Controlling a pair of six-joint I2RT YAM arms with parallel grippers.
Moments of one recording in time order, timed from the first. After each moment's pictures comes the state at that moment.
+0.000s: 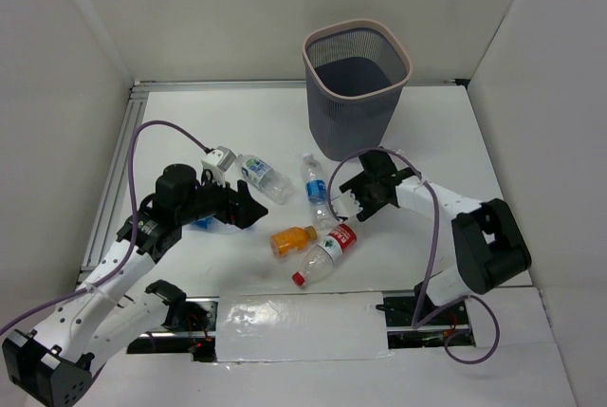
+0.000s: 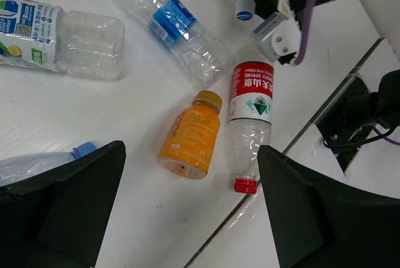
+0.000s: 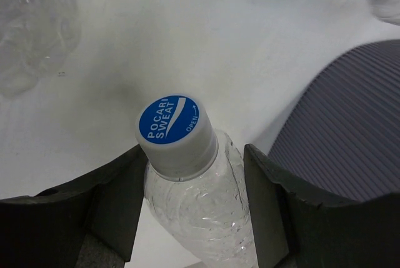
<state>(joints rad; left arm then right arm) -0.45 0.80 0.72 -0.36 0.39 -0.31 0.42 1.50 0.81 -0.41 -0.09 -1.73</state>
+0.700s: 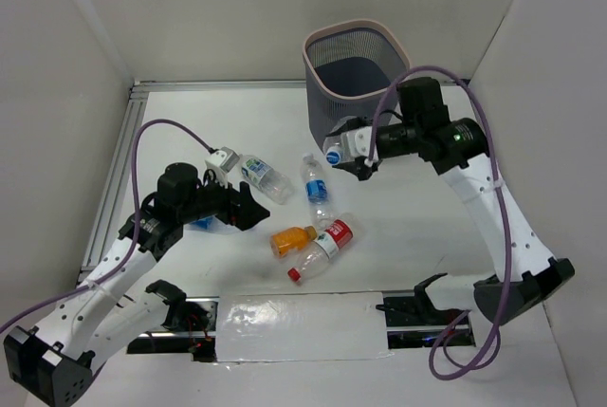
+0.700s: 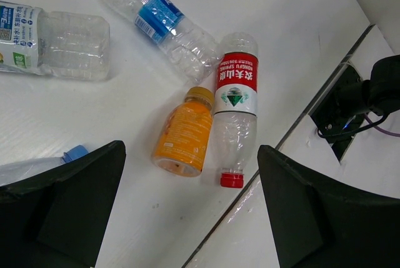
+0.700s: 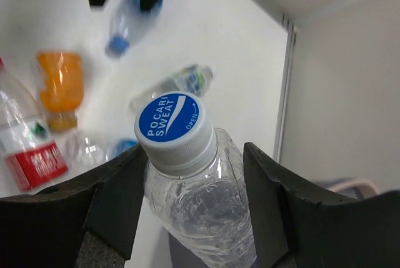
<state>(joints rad) -0.45 0.82 0.72 -0.35 0.44 -0.29 0.42 1.26 1.53 -0.96 -0.88 -1.37</state>
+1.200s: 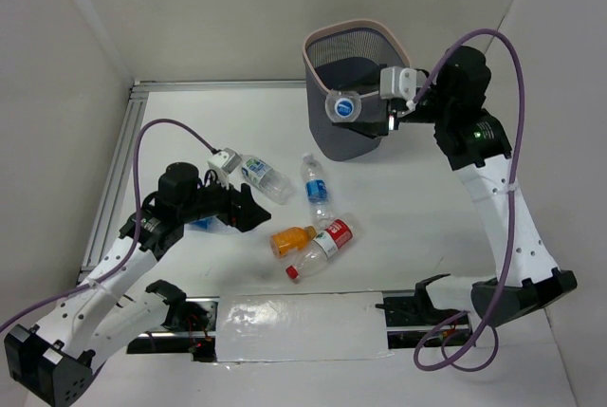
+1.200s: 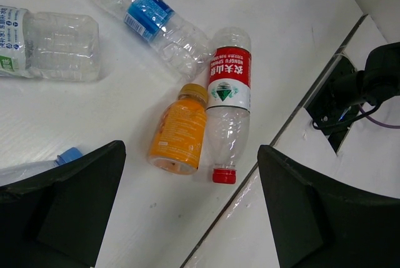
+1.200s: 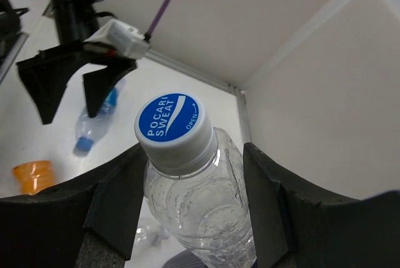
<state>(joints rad) -0.45 0.82 0.72 -0.35 0.48 -0.27 0.30 1.28 1.62 -0.48 -1.18 -0.72</state>
